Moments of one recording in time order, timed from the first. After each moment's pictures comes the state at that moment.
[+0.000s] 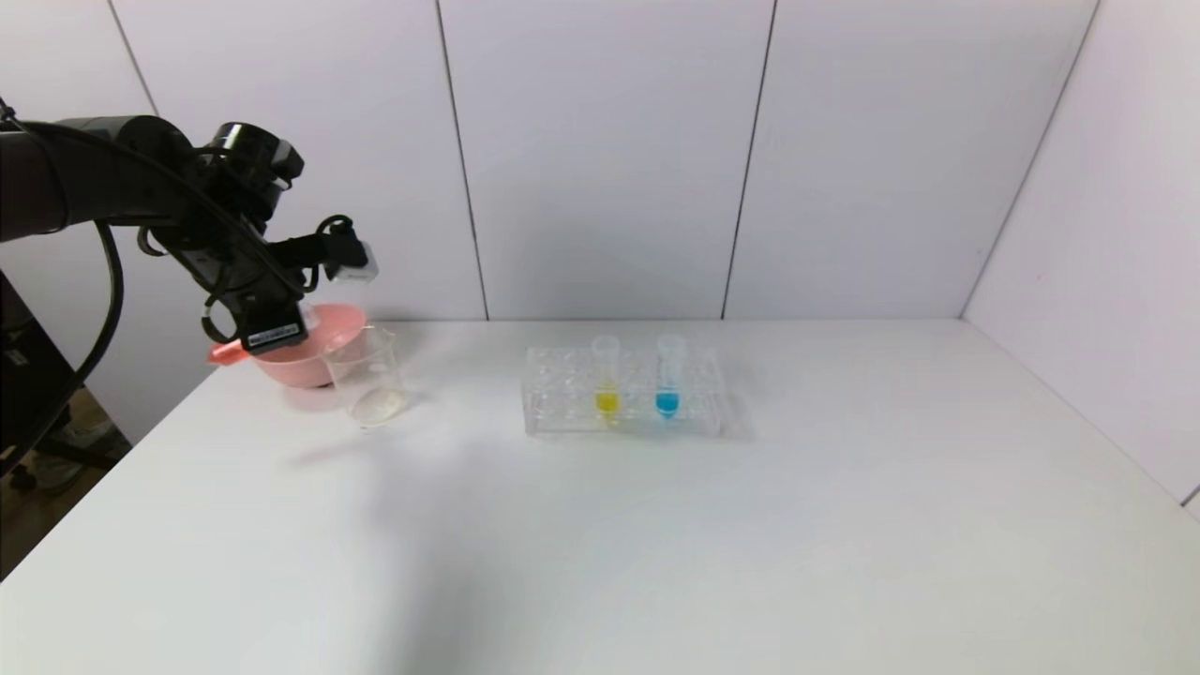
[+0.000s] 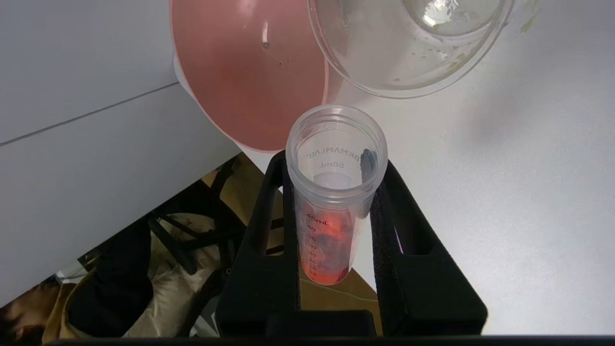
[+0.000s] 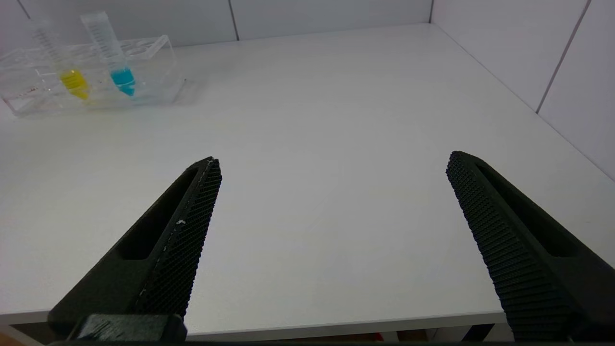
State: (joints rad) left arm -0.02 2.09 -2.00 0.82 0.24 1.04; right arm 0.00 0.00 0.00 0.00 -0.04 0.09
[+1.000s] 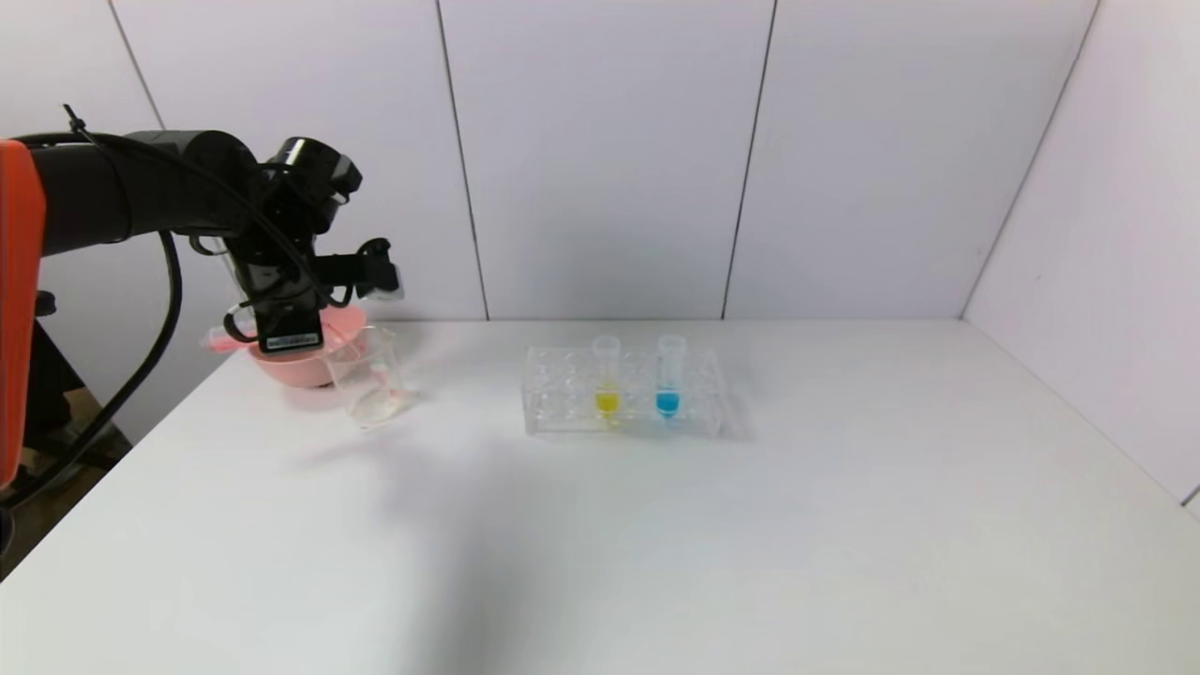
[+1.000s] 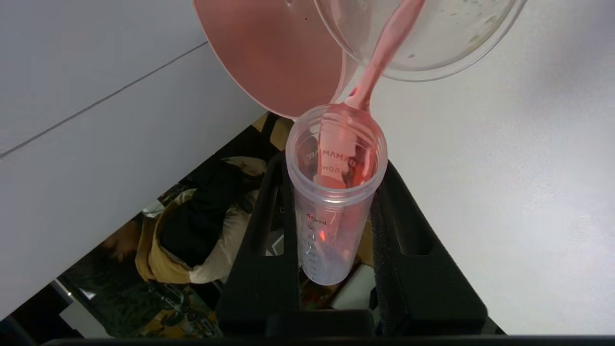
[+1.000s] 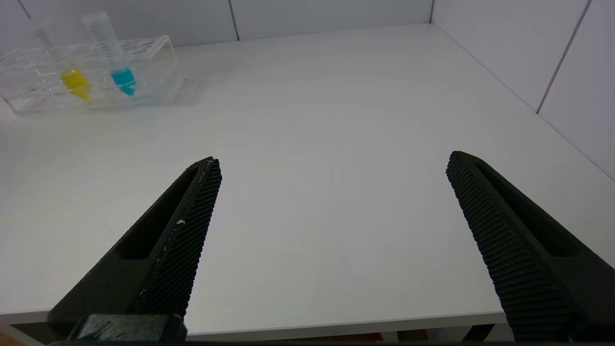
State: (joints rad) left arm -0.12 2.12 -2.01 0.81 0.52 1.10; right arm 0.00 0.00 0.00 0.00 -0.04 0.09
